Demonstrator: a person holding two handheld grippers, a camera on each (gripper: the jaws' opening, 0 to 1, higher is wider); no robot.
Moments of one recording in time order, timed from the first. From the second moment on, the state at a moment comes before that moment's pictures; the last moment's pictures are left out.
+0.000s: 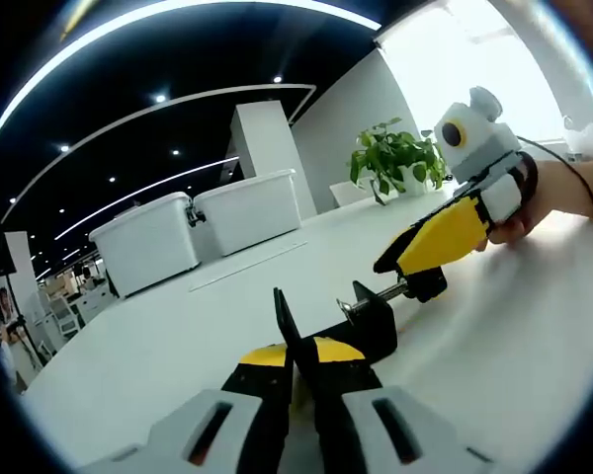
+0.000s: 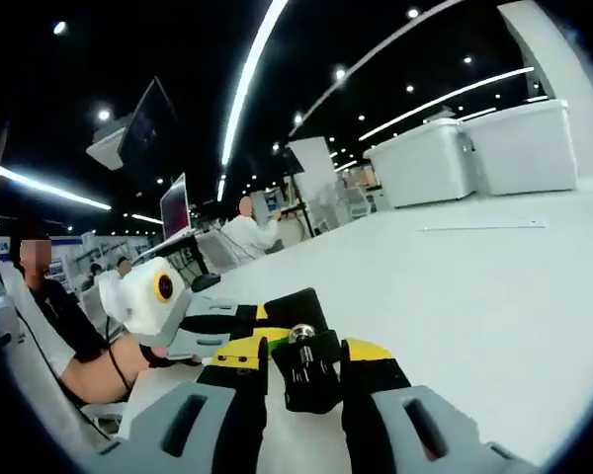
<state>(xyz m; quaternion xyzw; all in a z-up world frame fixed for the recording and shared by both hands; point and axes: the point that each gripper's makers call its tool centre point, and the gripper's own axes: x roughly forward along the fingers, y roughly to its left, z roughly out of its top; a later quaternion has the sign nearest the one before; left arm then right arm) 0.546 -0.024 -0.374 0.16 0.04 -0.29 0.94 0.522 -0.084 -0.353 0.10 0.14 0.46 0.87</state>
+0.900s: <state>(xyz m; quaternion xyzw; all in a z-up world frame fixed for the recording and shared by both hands) 0.552 -0.023 -0.374 0.16 0.04 -0.29 0.94 0.512 -0.085 -0.349 -0.11 -0.02 0.44 0.89</state>
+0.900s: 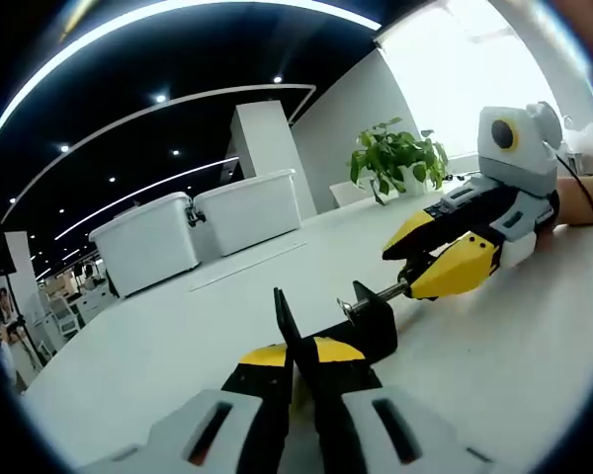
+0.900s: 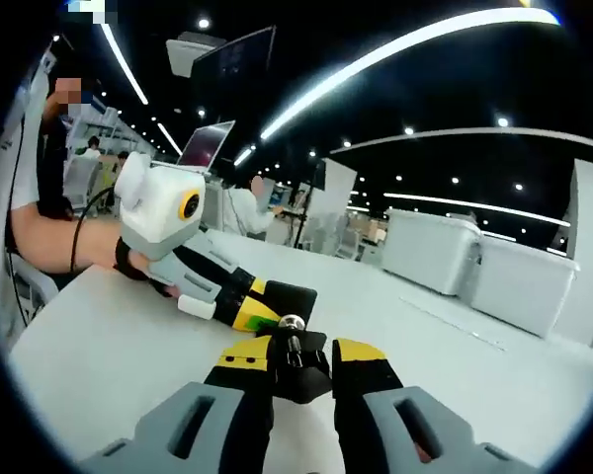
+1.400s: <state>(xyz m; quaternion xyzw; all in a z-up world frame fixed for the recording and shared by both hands) 0.544 -0.026 -0.374 0.16 0.03 -0.29 0.94 0.530 -0.104 -0.348 0.11 0.11 0.44 0.89</state>
